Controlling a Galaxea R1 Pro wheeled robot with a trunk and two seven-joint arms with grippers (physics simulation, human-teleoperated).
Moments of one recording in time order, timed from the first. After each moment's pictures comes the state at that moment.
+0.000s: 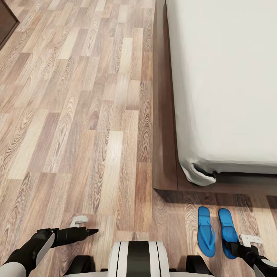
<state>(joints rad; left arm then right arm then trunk) -0.53 0.28 -0.09 -0.55 0.26 0.47 -0.77 -0.46 -0.39 -0.02 -0.31 -0.23 -0.10 0.19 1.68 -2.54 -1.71</state>
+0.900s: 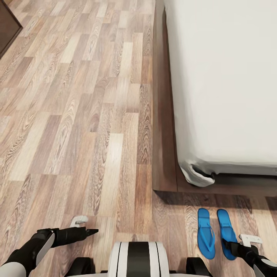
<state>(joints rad) -0.53 0.28 -0.09 -0.55 0.26 0.47 -0.77 -0.46 -0.39 -0.02 -0.31 -0.23 -0.10 0.19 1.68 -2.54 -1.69</state>
